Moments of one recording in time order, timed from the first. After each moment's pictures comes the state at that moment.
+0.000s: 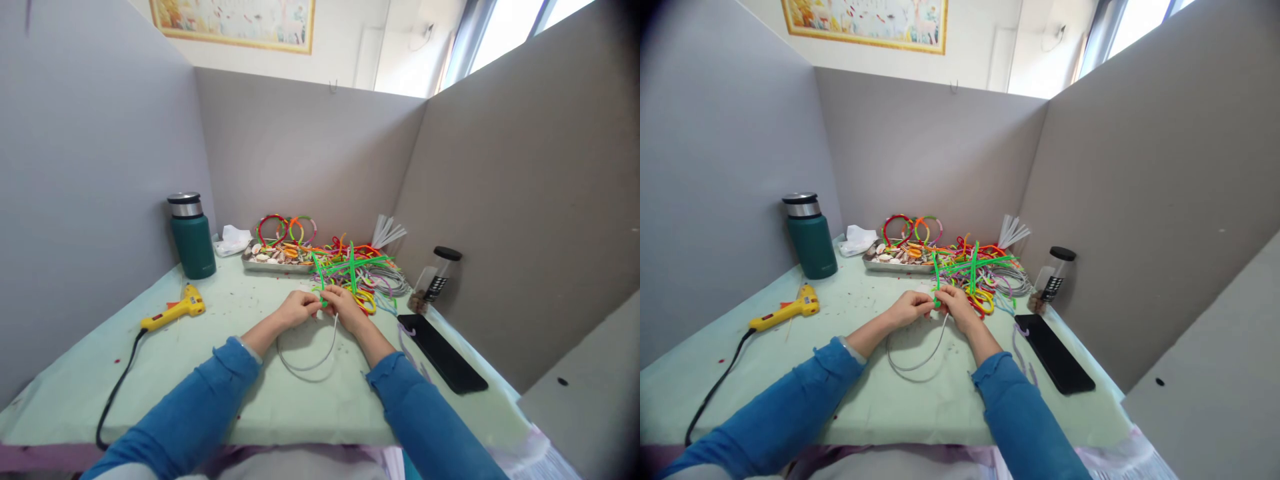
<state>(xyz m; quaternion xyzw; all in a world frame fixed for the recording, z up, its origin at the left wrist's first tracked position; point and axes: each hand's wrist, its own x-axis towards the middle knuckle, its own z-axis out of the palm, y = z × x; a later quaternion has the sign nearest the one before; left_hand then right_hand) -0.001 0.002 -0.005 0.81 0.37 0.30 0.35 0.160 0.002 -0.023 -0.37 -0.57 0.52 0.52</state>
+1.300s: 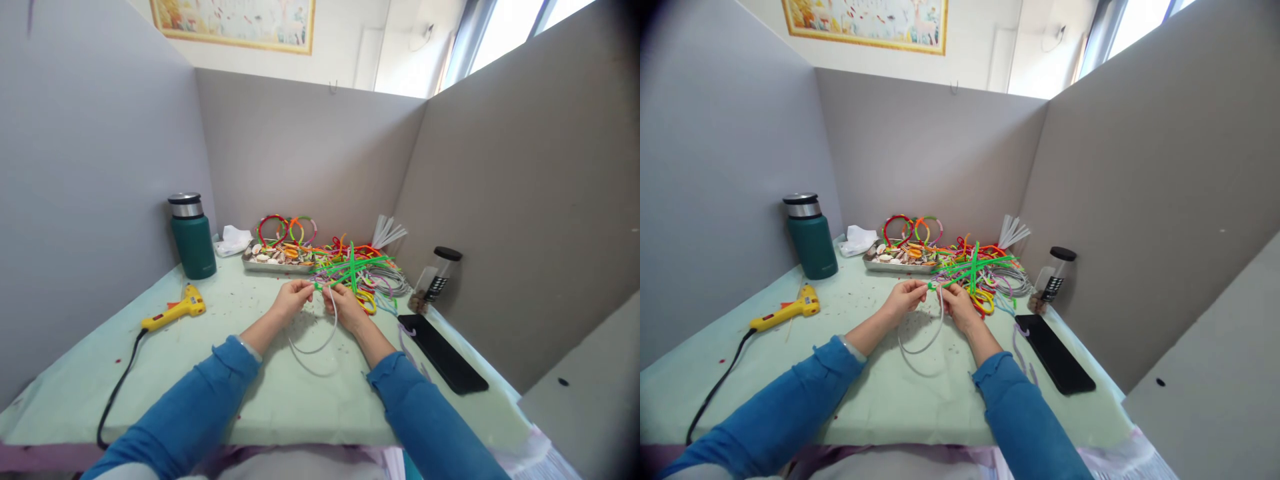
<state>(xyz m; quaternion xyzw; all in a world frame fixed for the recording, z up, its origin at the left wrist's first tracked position) 0.002 0.002 0.004 0.59 0.34 0.48 0.55 0.156 -0.005 -0.015 -0.35 -0.50 0.56 0.57</state>
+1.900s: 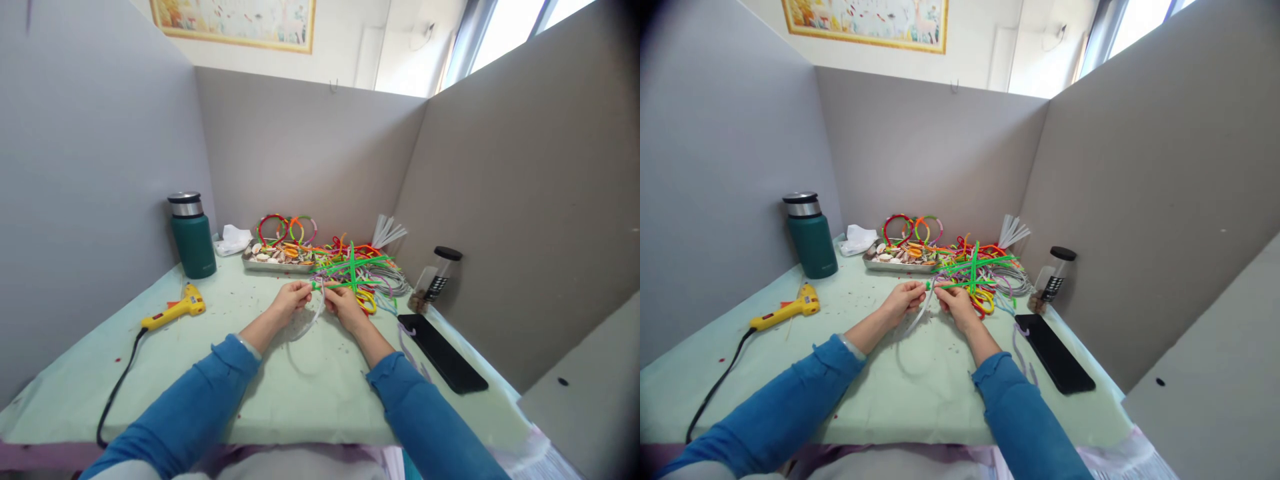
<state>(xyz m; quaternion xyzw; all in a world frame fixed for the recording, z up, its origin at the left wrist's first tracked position) -0.002 0.005 -0.001 0.55 0.31 0.45 0.63 0.157 -0.003 -0.020 -0.36 -0.55 0.49 0.57</state>
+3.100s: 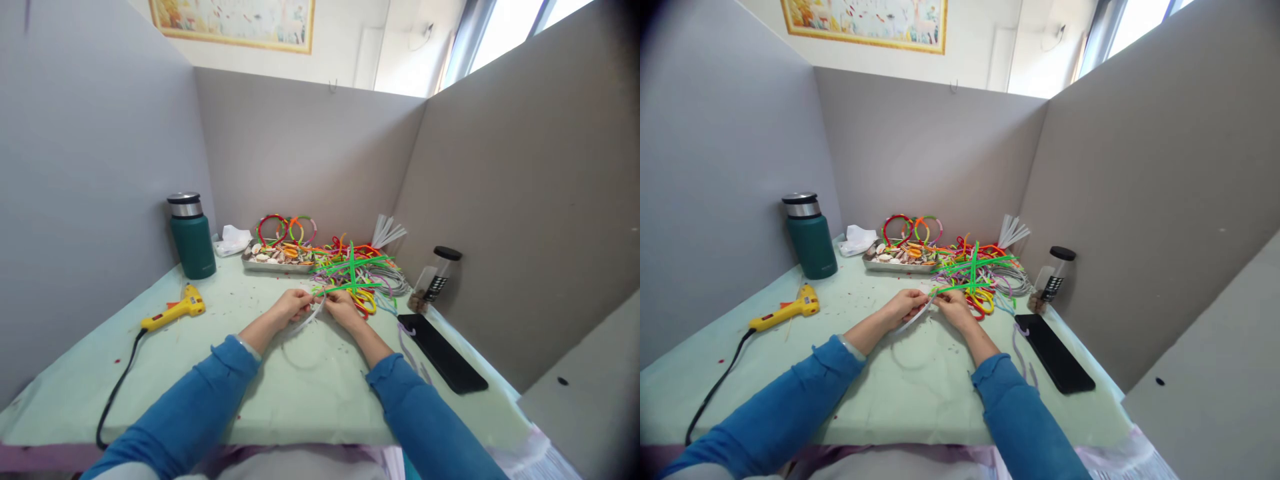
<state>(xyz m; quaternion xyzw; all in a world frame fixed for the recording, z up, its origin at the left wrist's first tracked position) -0.004 0.010 -0.014 0.57 0.42 0.34 0.62 0.161 0.005 -0.029 -0.42 -0.69 0.33 0.49</state>
